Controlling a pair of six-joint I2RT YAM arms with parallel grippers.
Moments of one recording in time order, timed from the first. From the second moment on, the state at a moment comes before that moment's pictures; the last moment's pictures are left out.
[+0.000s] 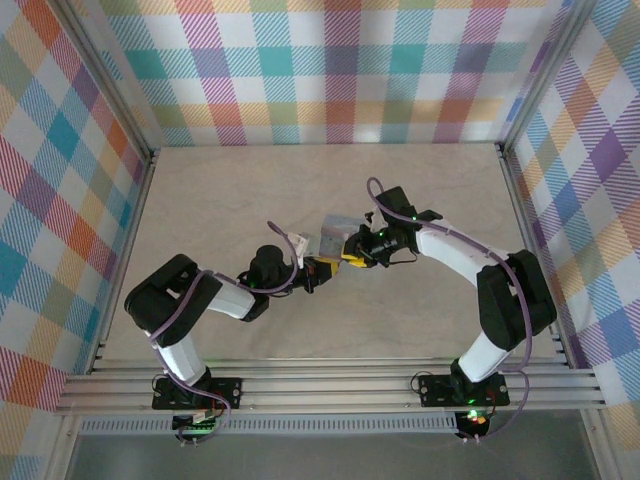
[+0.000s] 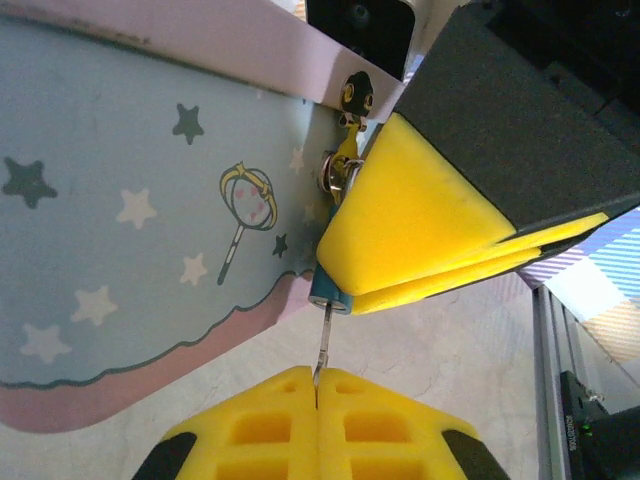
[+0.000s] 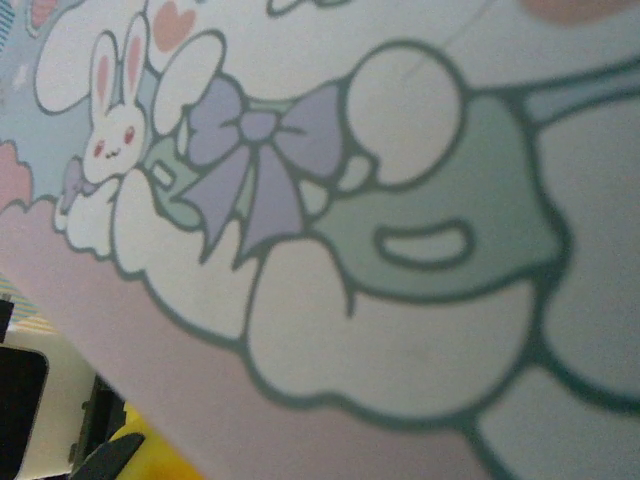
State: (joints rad) left arm -0.63 1.75 0.51 1.03 0.50 -0.54; right arm 0.48 1.63 1.10 -0.52 -0.63 0.84
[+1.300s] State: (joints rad) left arm -0.67 1.79 0.53 1.10 0.45 -0.61; right arm 0.46 1.61 1.03 -0.44 -0.68 0.87
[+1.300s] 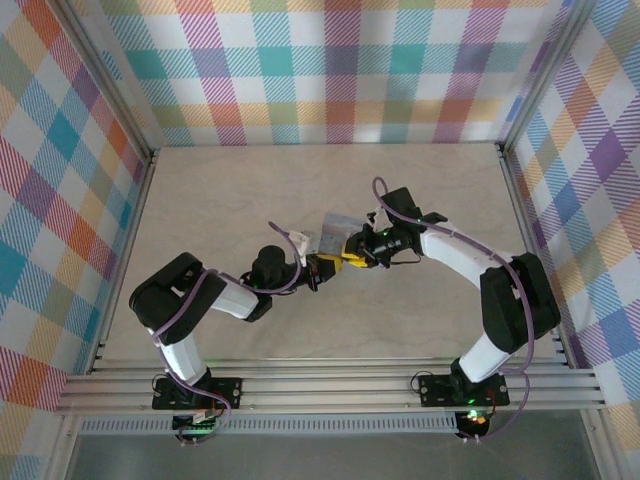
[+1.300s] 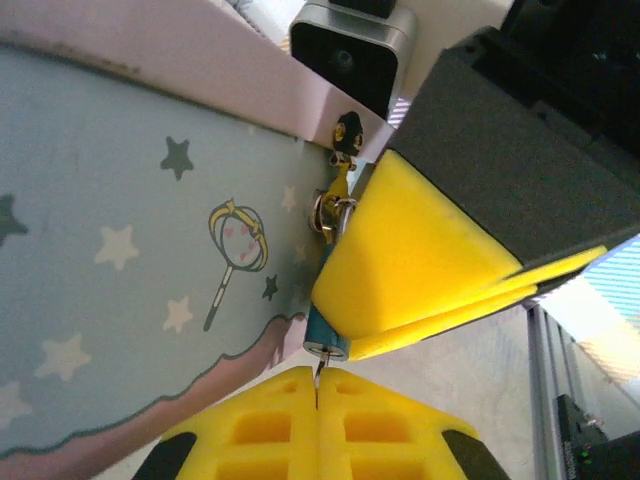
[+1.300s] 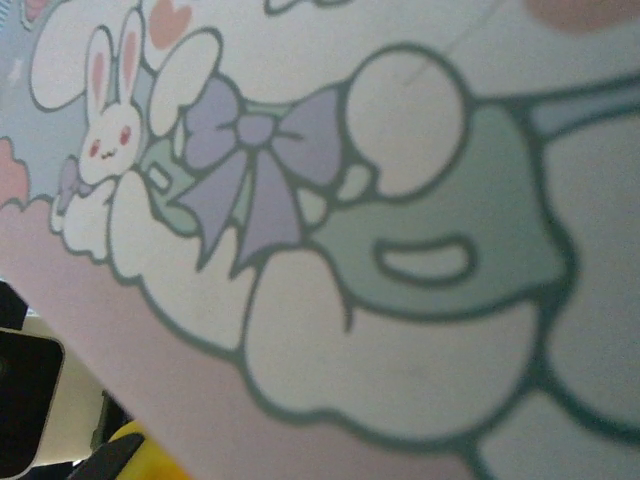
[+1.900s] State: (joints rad) left arm -0.75 1.98 0.48 1.25 0.36 -0.69; right arm 0.54 1.57 0.78 -0.15 -0.49 0.90
